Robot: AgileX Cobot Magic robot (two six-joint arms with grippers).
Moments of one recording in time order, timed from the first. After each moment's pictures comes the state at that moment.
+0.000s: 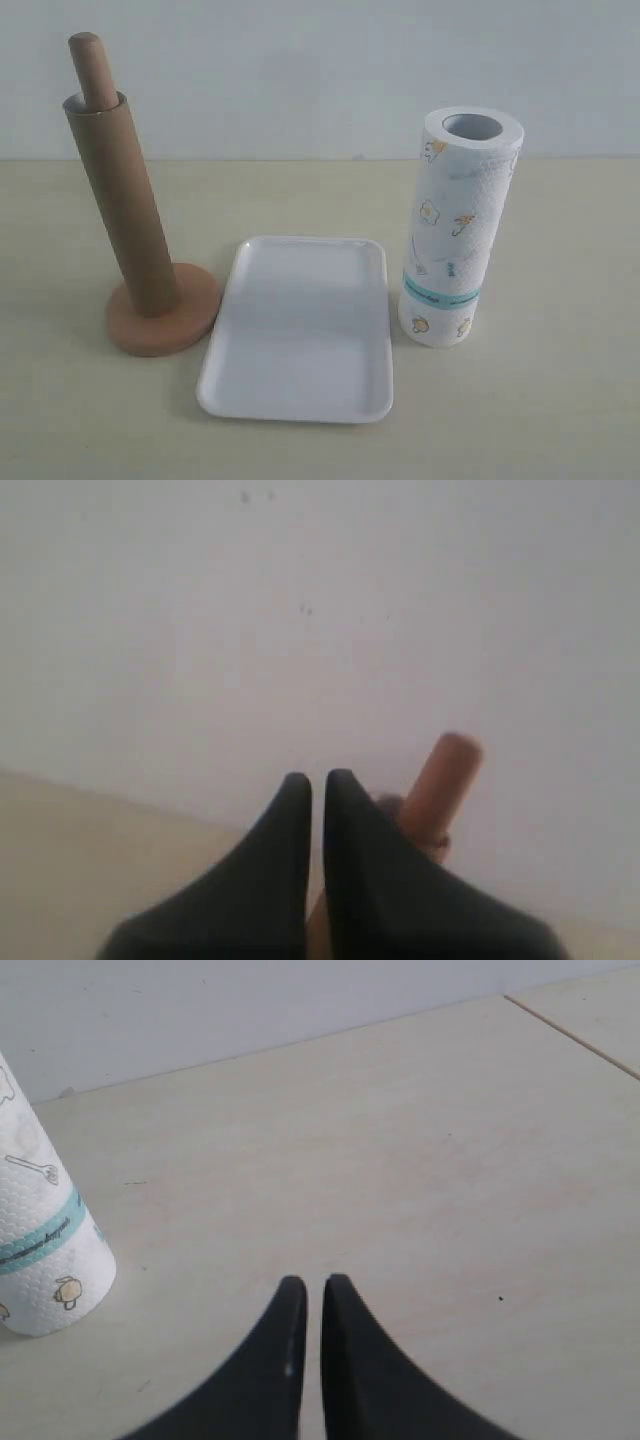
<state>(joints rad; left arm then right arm) -0.07 0.68 -0.32 0.09 -0.34 -0.50 -0.10 0.00 0.00 0.04 0.39 0.15</state>
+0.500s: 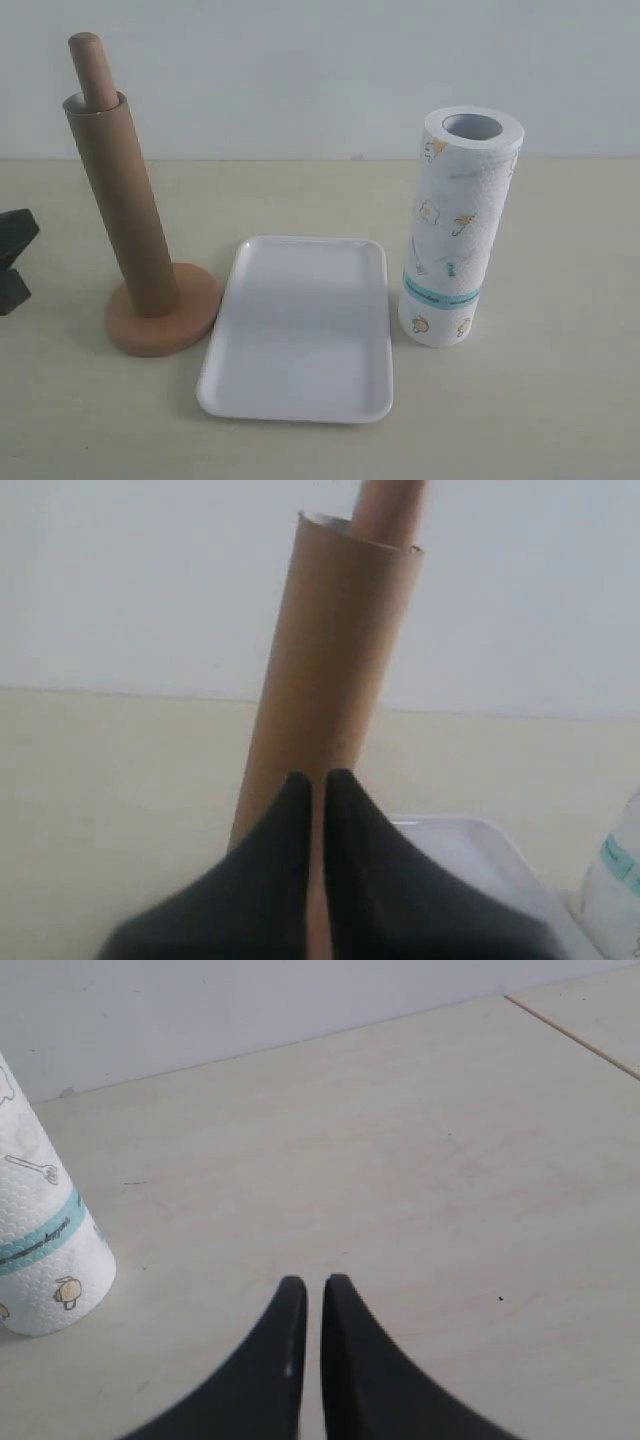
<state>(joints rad) -0.07 1.17 -0.13 0.35 -0.89 -0.44 -0.10 0.00 0.00 0.04 0.39 0.15</state>
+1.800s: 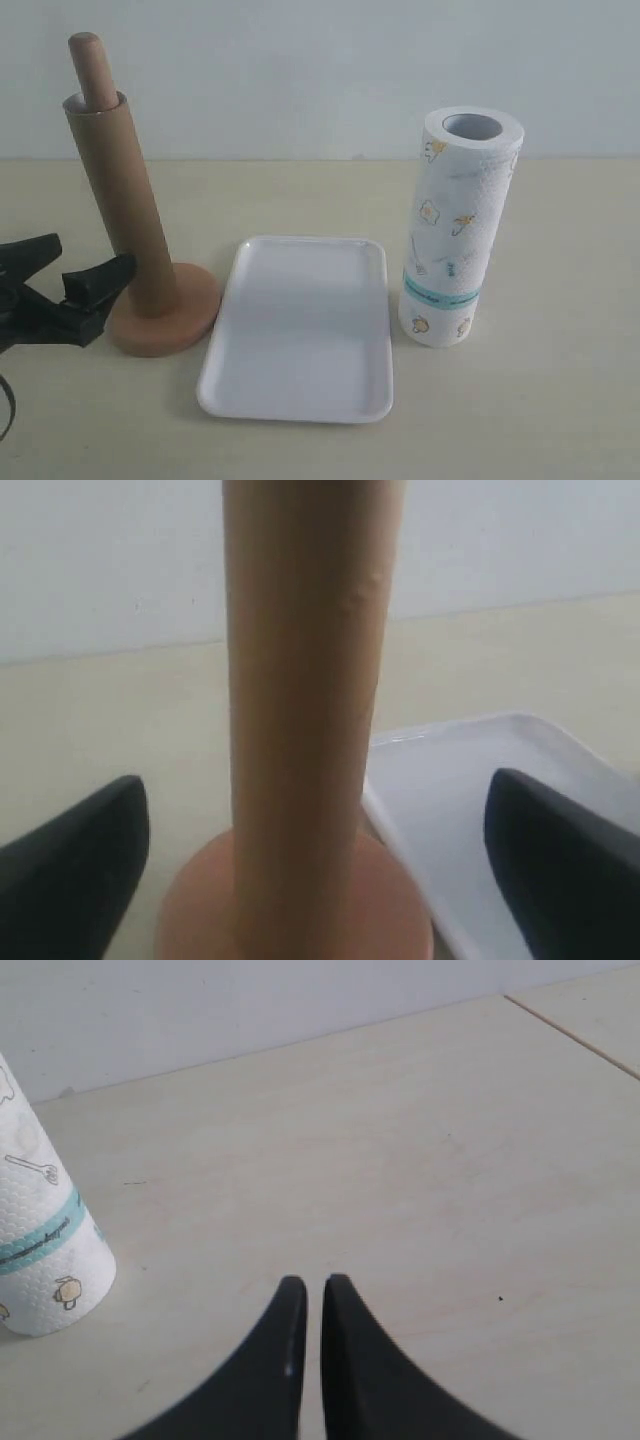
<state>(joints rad) -0.07 1.68 -0.22 0.37 -1.21 -0.14 -0.10 0.00 0.00 0.04 0.39 0.15</state>
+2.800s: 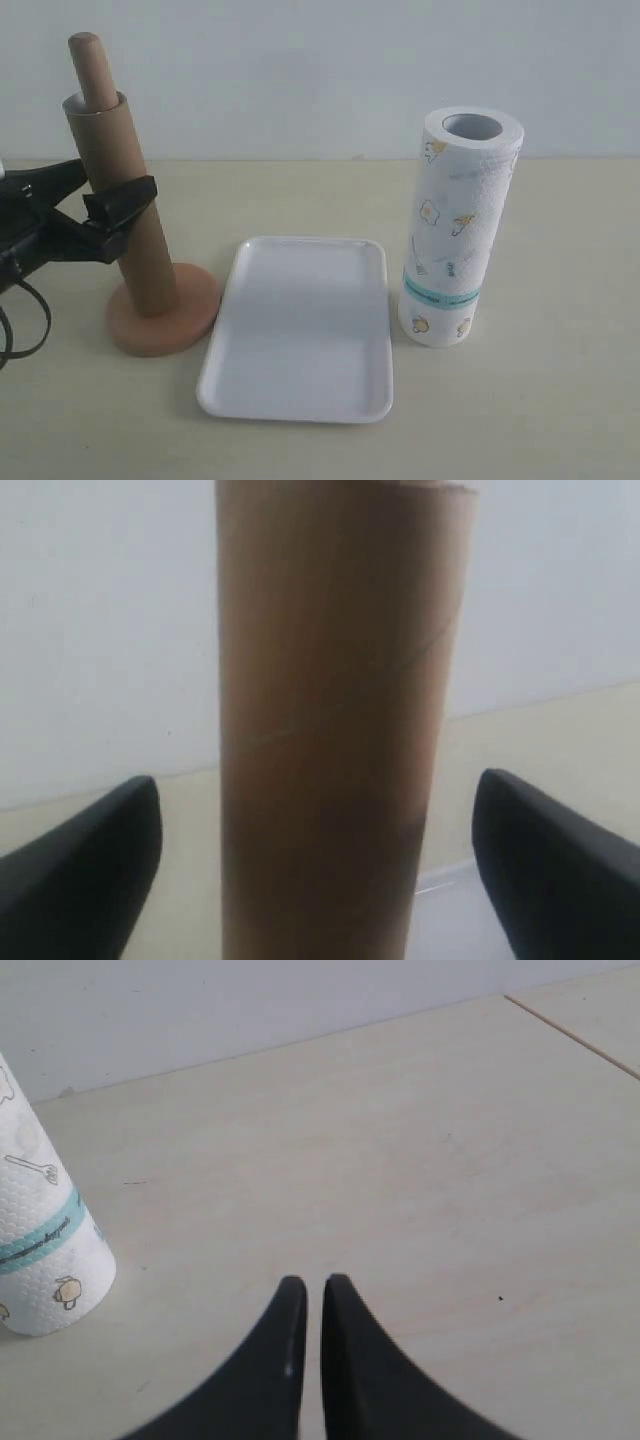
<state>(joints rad) -0.07 1.73 -0.44 0.44 -1.21 -0.22 -0.10 0.00 0.00 0.04 0.39 0.15</state>
